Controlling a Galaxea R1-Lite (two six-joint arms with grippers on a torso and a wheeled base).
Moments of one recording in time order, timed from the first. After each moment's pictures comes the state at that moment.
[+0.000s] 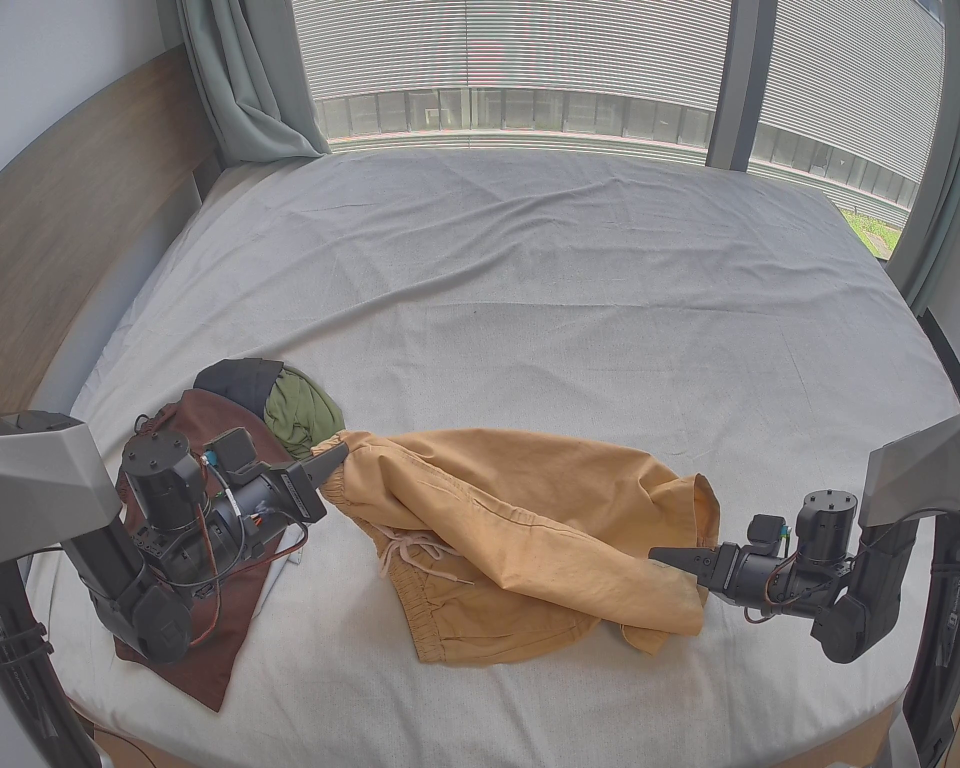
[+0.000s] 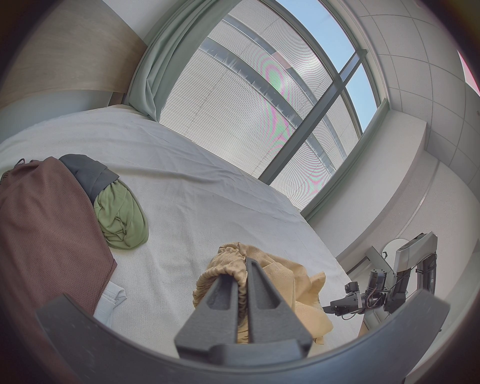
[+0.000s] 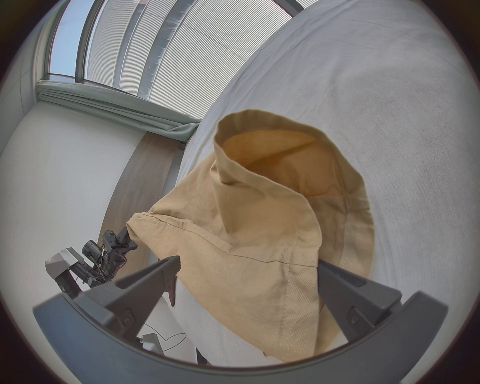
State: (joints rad) left arm -0.27 2.05 -0.44 -1.55 -0.30 -0.45; right arm 0.18 2.26 -0.28 -1.54 0.58 0.67
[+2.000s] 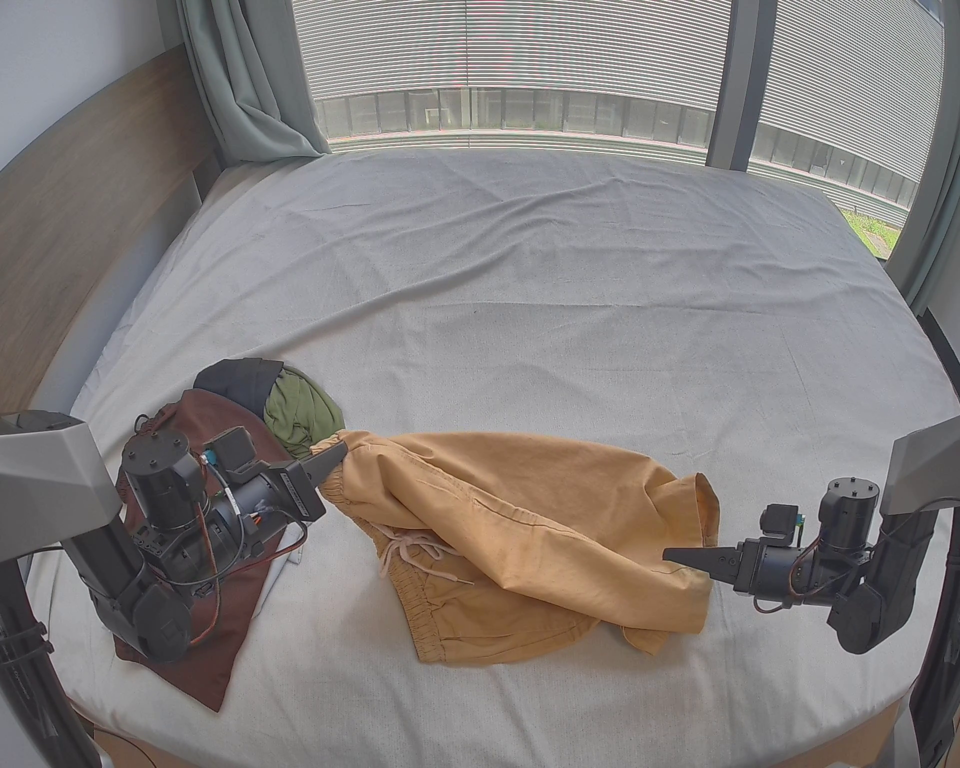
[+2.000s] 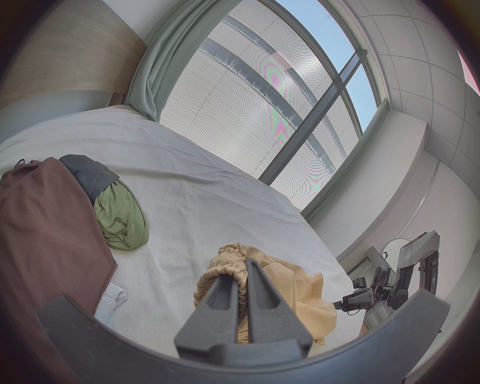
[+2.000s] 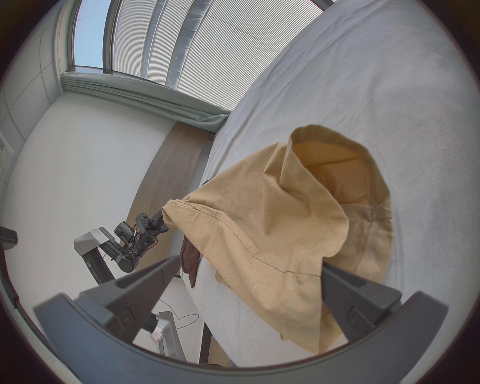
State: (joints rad) left arm -0.26 2.05 -0.44 -1.55 -0.30 -0.45; right arm 0.11 2.21 -0.27 -1.54 0.83 0.59
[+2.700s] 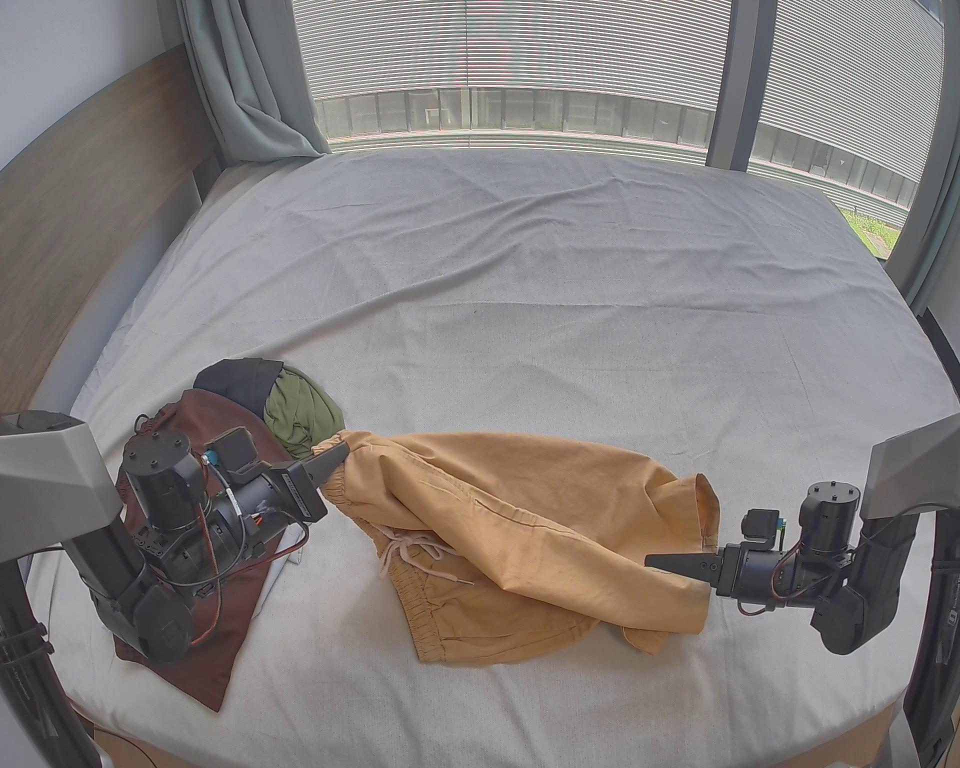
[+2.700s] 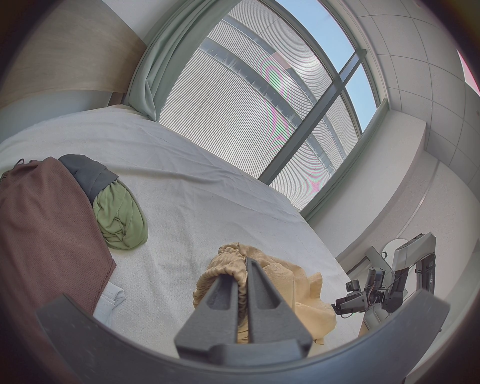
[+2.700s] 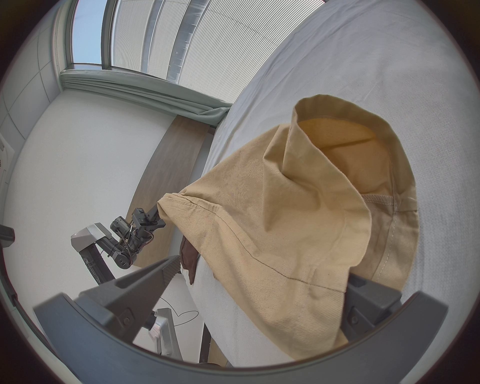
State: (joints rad) left arm -0.27 2.05 -0.44 -1.55 -0.30 -0.45; right arm 0.15 2.27 -0.32 -1.54 0.82 0.59
